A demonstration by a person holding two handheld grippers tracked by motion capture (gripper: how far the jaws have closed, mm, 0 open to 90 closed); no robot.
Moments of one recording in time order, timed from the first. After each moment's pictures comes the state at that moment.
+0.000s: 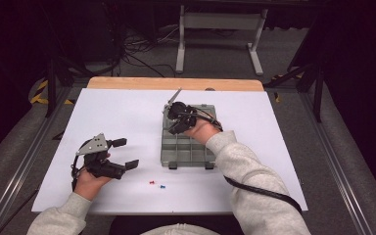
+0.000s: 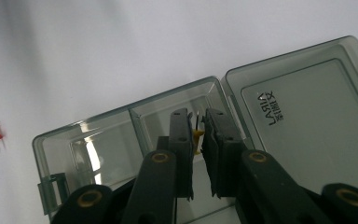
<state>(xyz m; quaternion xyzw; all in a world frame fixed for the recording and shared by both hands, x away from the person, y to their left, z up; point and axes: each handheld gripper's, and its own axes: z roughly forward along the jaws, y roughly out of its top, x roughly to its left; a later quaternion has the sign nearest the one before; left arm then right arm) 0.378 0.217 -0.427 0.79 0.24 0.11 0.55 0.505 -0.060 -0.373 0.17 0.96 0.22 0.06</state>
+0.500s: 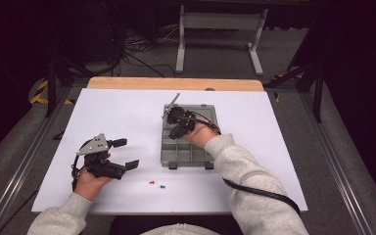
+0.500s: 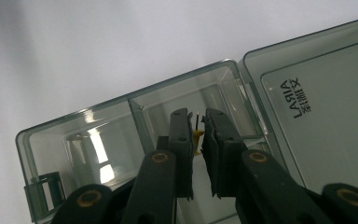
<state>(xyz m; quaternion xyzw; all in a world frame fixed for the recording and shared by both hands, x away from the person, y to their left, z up) 0.377 0.217 -0.428 0.79 0.24 0.10 0.55 0.505 -0.057 -0.391 0.17 0.96 0.20 0.05</state>
